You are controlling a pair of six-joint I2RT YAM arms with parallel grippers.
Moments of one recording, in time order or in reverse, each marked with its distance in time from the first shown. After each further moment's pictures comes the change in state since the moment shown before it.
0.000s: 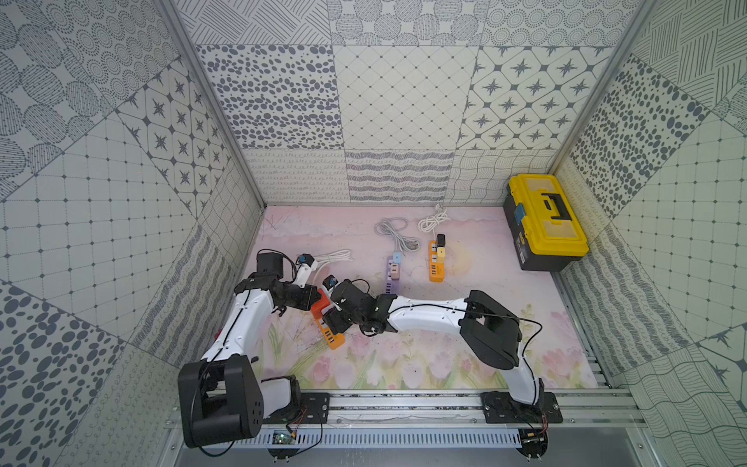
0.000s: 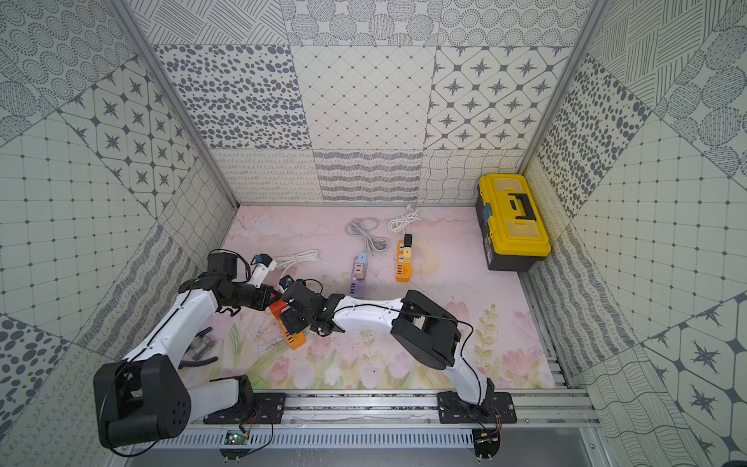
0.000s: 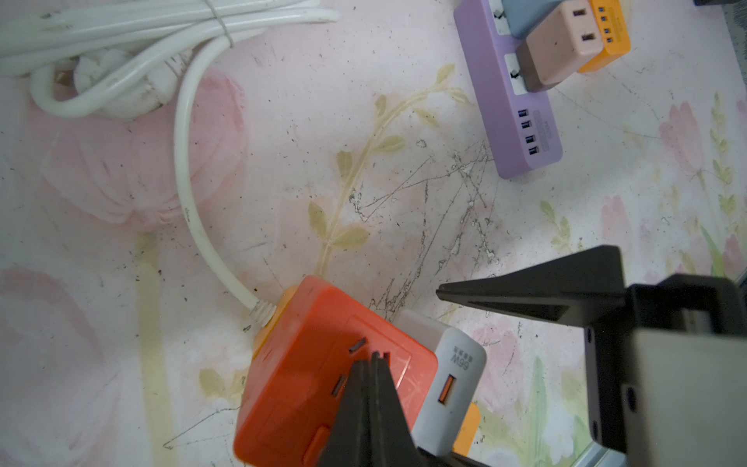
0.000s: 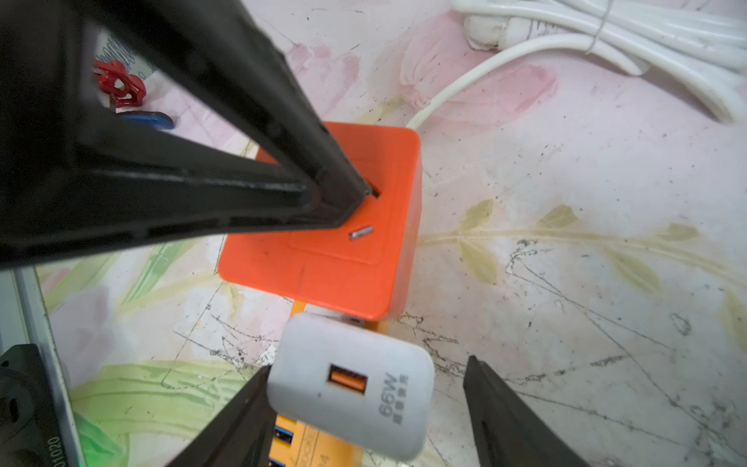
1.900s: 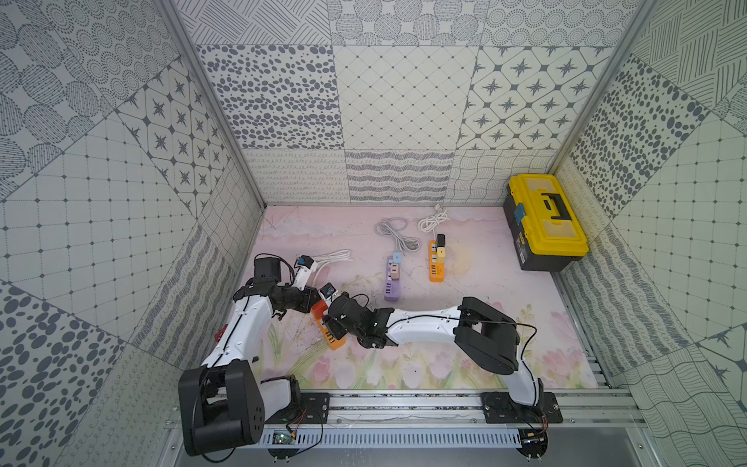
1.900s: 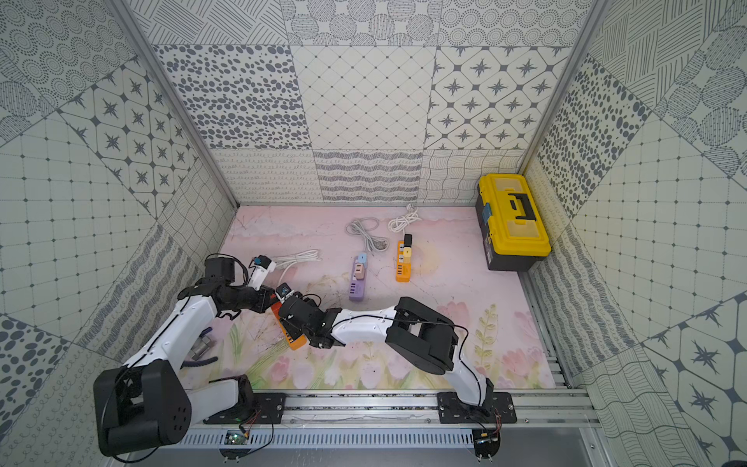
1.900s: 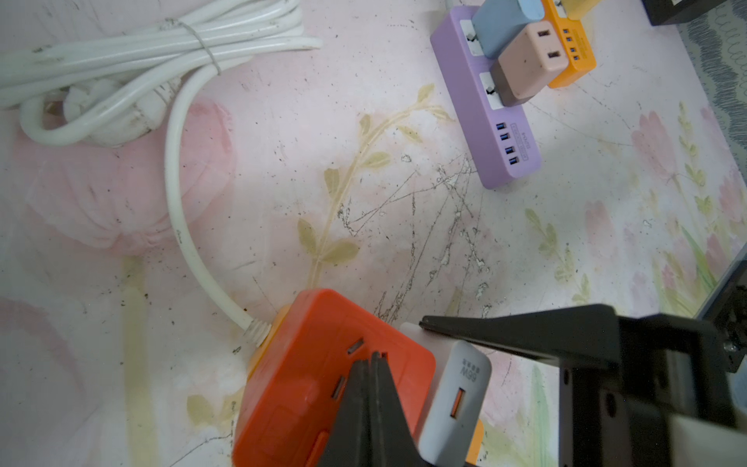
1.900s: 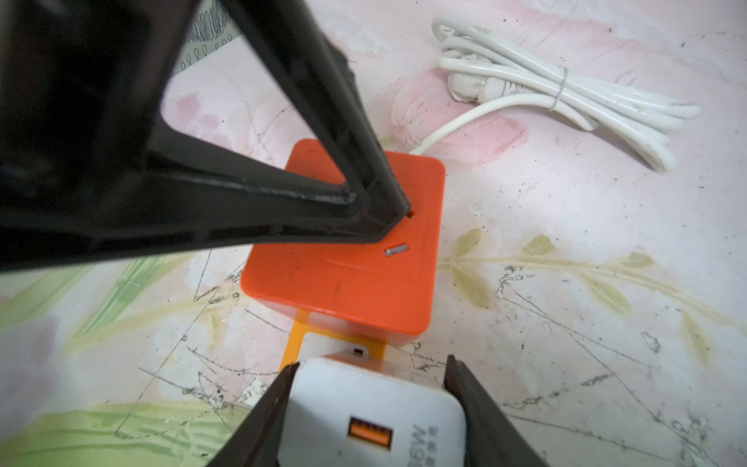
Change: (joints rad) left arm 0.026 -0.024 -0.059 0.073 0.071 0.025; right arm 0.067 -0.002 -0.099 0.188 0.171 -0.048
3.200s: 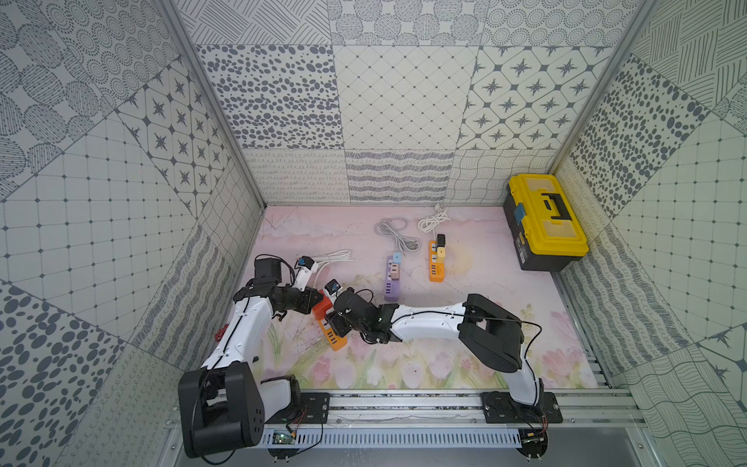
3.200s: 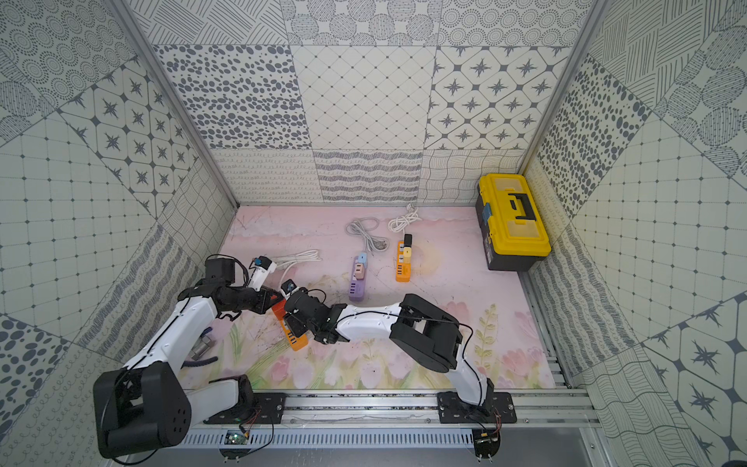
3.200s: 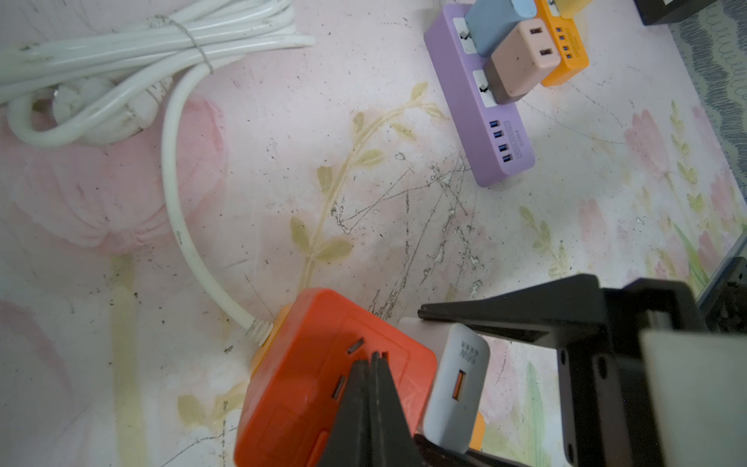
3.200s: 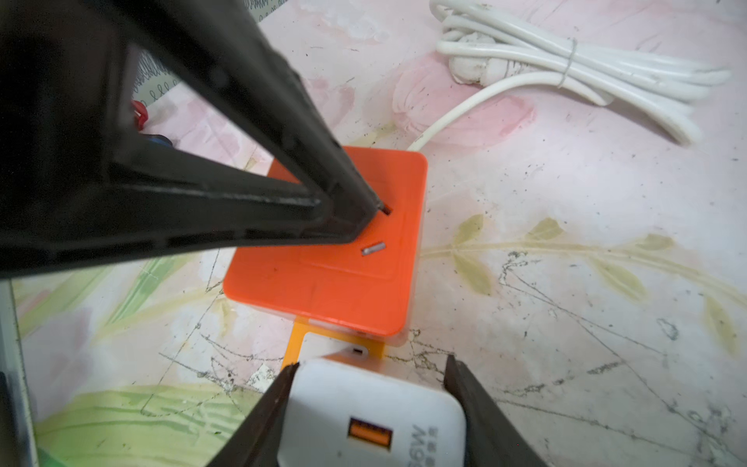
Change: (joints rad) left arm 0.000 -0.011 -0.009 0.000 0.012 0.000; right arm -0.042 -0.029 -0.036 0.007 -0.098 0.055
